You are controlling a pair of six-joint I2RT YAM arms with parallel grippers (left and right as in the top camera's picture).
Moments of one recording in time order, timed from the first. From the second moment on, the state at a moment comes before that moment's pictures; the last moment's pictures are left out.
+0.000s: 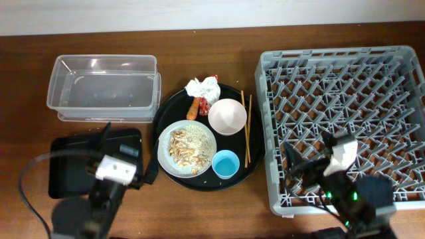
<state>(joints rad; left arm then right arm) -0.20 0.46 0.73 -0.37 0.10 0.29 0.14 0.45 0.64 -0.51 -0.19 0.11</state>
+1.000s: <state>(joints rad) -0.48 1.45 1.15 -0.92 0.56 0.16 0.14 1.14 1.06 -0.93 -0.24 0.32</state>
